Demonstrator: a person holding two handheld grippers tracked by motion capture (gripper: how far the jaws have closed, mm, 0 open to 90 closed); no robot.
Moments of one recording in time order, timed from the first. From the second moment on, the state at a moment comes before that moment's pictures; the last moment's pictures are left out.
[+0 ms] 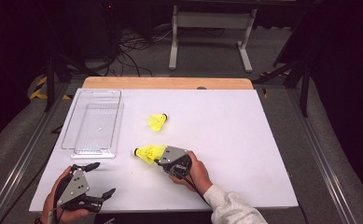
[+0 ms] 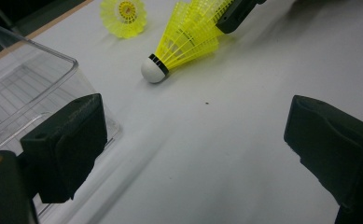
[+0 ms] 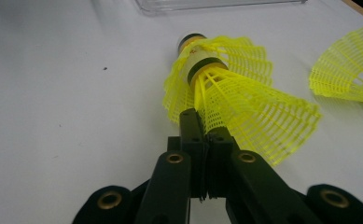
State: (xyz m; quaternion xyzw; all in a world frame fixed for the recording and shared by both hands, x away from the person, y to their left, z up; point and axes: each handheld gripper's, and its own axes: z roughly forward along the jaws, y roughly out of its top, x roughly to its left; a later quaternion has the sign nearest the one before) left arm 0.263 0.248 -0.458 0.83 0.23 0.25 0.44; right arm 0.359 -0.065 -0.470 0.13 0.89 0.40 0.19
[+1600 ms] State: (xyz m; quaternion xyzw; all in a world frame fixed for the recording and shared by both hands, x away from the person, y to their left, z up) left arm 0.262 0.248 -0.458 0.83 0.22 0.25 0.44; right arm 0.347 -0.086 -0.447 0.14 0.88 0.42 0.20
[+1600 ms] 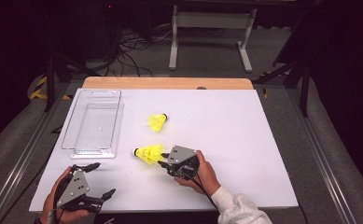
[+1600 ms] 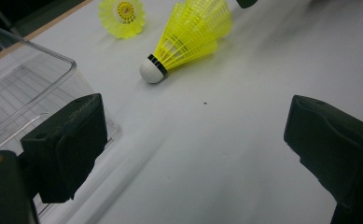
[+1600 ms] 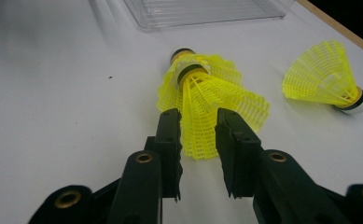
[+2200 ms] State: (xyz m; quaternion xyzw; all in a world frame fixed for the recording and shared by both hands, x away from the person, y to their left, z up) left arm 0.262 0.248 -0.457 0.83 0.22 0.25 0.44; right arm 0.337 -0.122 -0.428 0.15 0.86 0.42 0.23
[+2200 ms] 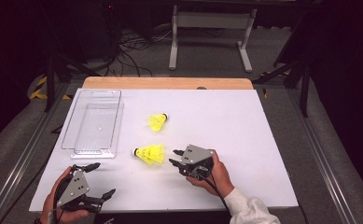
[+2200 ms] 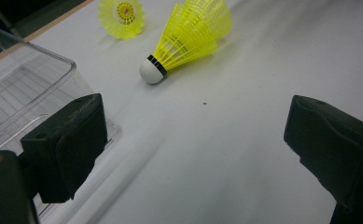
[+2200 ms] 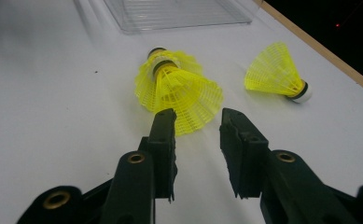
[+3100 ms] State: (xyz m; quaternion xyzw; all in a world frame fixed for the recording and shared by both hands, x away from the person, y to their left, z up) left arm 0.262 0.247 -0.457 0.83 0.22 0.25 0.44; right arm 0.331 -0.178 -0.415 0.21 0.83 0.43 0.27
